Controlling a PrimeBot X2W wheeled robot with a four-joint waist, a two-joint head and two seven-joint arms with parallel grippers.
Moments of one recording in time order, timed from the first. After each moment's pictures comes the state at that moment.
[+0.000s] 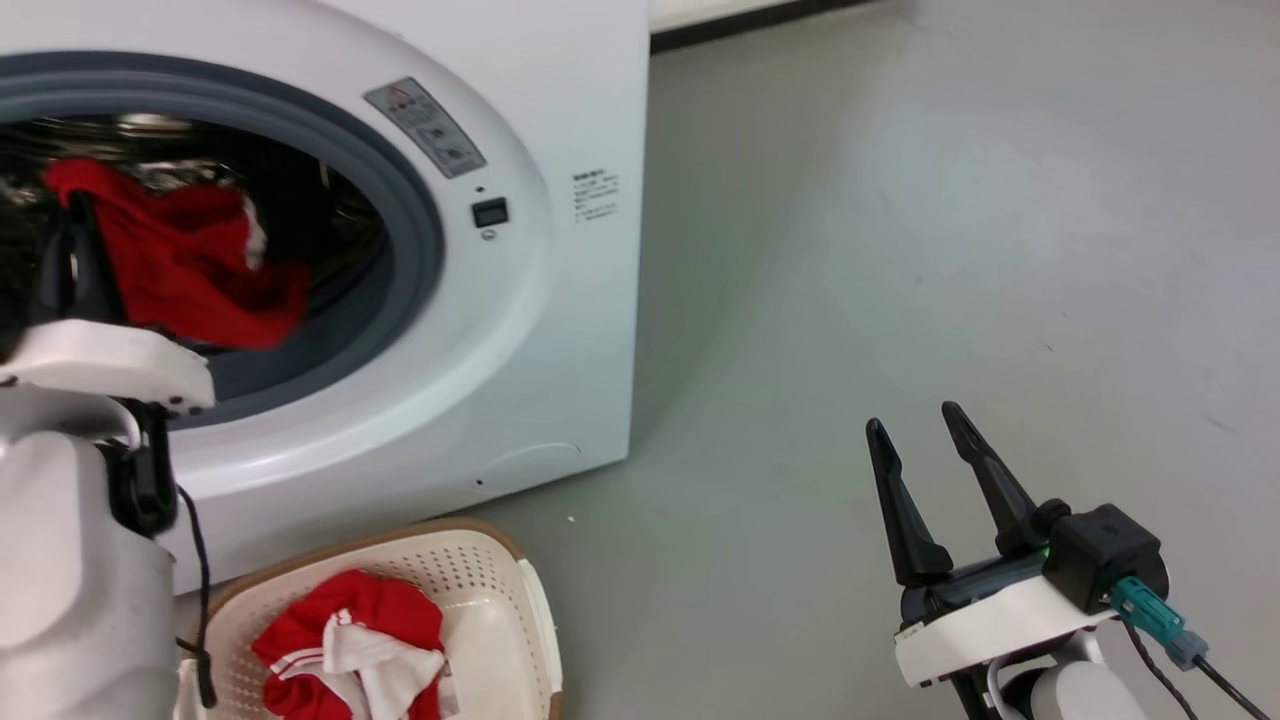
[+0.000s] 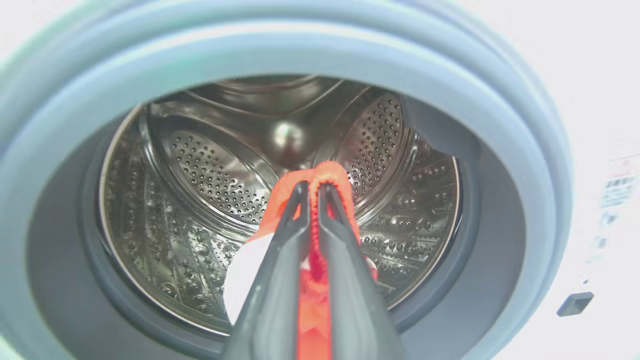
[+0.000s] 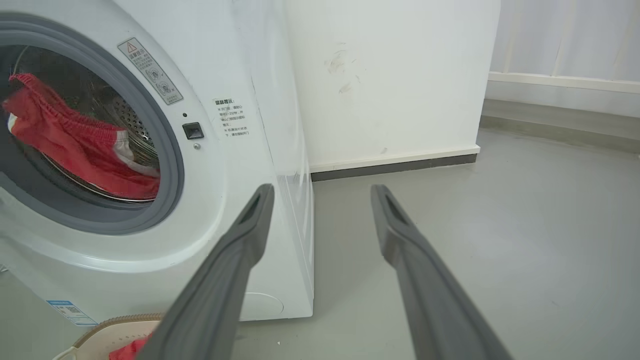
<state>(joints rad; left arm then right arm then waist) -0.59 0.32 0.15 0.54 -0.26 -0.06 -0.26 -0.10 -0.05 0.19 0.11 0.20 0.13 -0.25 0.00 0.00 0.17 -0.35</state>
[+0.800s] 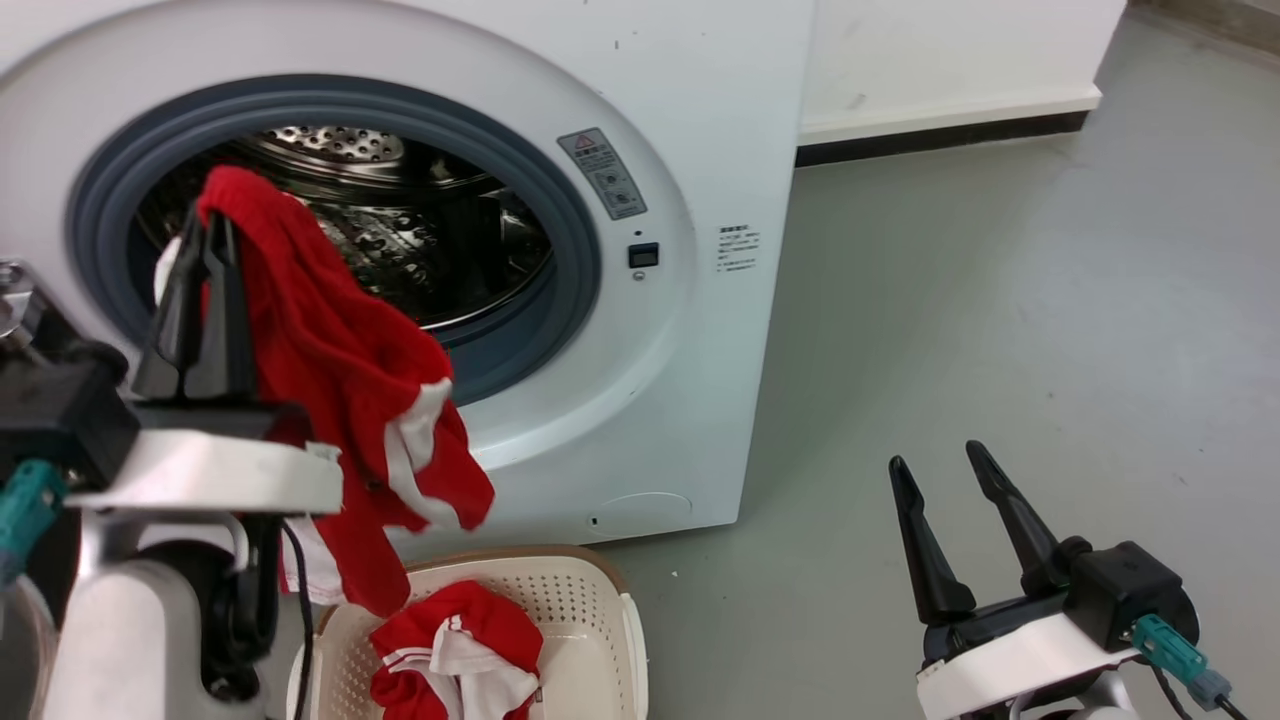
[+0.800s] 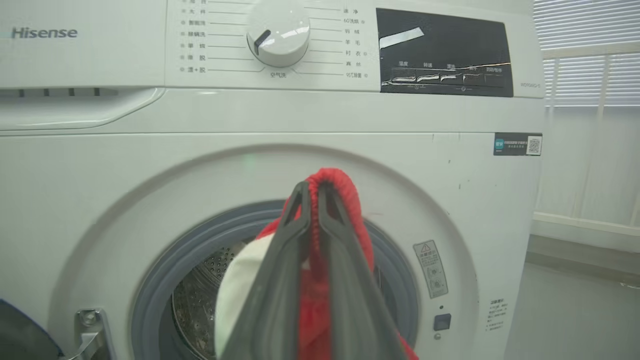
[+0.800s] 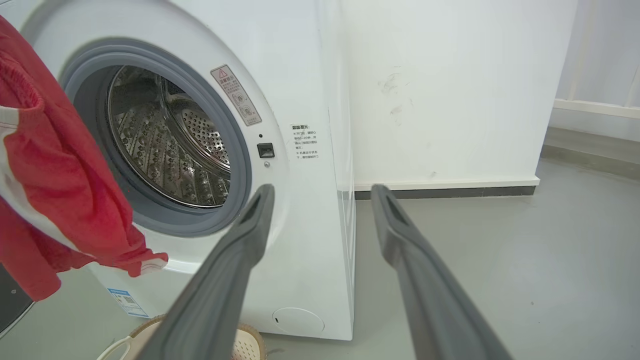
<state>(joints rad) -0.25 0.22 0.02 -0.25 -0.24 0.01 0.02 0.00 -0.05 0.15 0.02 0.17 0.13 -0.19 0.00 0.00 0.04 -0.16</state>
